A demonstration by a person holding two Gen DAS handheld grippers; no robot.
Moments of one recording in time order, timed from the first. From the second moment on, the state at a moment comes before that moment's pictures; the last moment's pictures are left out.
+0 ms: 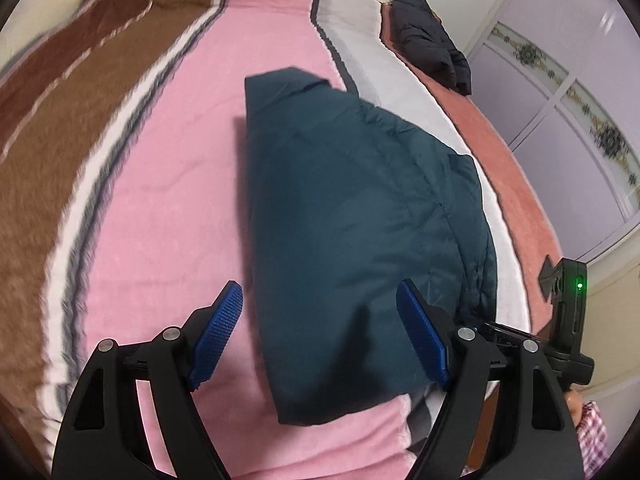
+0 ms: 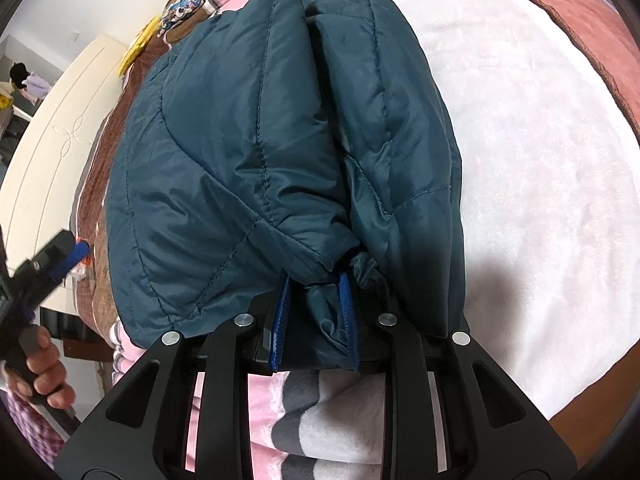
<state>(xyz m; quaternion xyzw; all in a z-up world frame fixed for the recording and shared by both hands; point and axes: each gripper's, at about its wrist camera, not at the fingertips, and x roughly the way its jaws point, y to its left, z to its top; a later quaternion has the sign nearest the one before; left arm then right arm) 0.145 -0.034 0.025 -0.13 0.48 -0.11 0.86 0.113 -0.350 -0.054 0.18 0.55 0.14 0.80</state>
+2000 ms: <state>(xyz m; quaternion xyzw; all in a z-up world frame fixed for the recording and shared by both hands) 0.168 -0.021 -0.018 -0.15 0.45 -0.21 0.86 0.189 -0.406 -0.064 0.33 0.54 0.15 0.76</state>
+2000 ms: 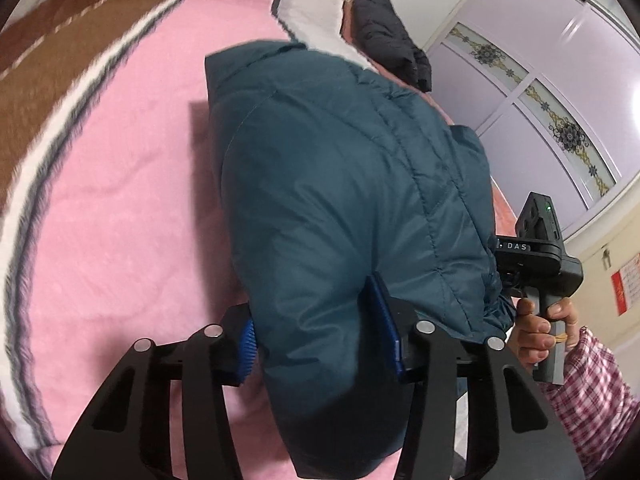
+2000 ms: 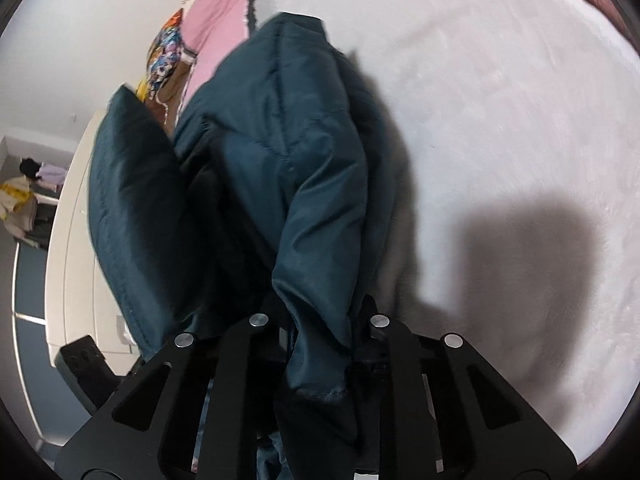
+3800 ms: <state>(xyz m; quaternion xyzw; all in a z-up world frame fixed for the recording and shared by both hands) 0.122 0.092 0.051 -0.09 0.41 0.01 0.91 0.082 -0.246 0.057 0.08 0.43 0.17 0.88</state>
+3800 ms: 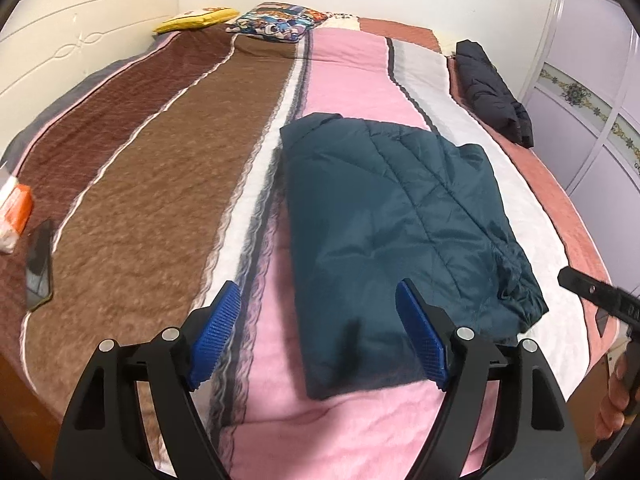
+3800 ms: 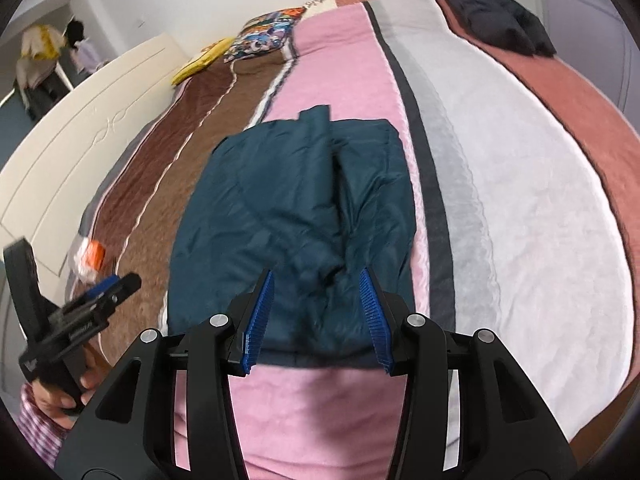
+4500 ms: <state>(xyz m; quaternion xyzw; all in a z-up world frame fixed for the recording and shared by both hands) 0.065 0.070 0.034 -0.10 0.44 0.06 0.89 0.014 -0.208 0.016 0.02 0.45 0.13 0.89</state>
